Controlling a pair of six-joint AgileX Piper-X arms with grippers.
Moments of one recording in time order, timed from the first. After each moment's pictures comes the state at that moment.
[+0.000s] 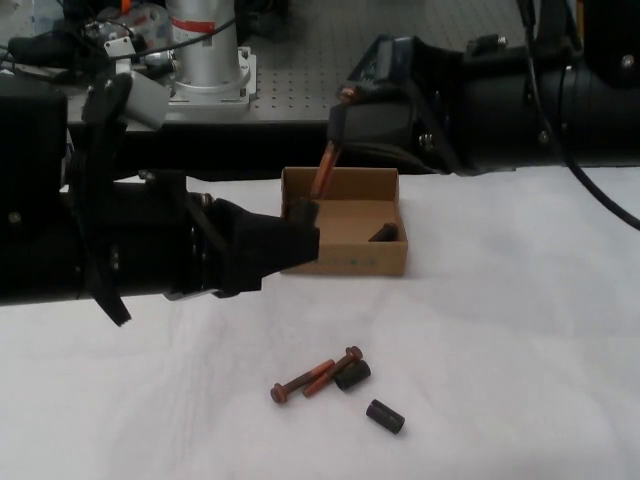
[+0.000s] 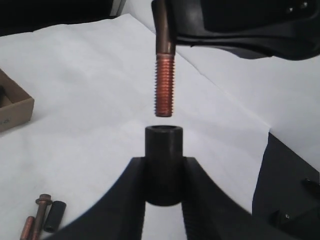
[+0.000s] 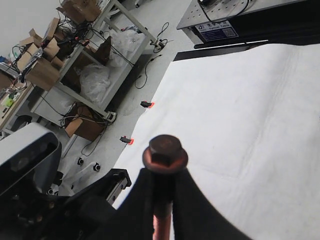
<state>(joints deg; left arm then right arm) -26.8 65.0 -42.4 -3.6 38.4 -13.5 39.9 73.8 -59.7 13.4 -23.3 36.8</state>
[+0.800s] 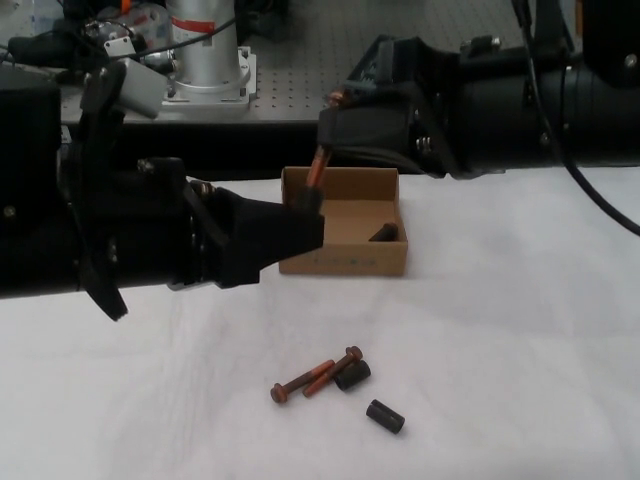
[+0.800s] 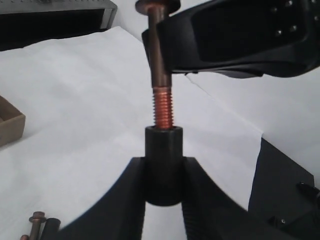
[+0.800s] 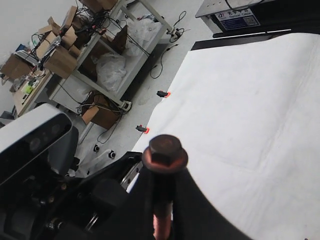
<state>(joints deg) -26.8 65.0 -42.4 -6.6 39.9 -13.5 40.1 73.8 -59.7 13.0 -28.1 36.8</state>
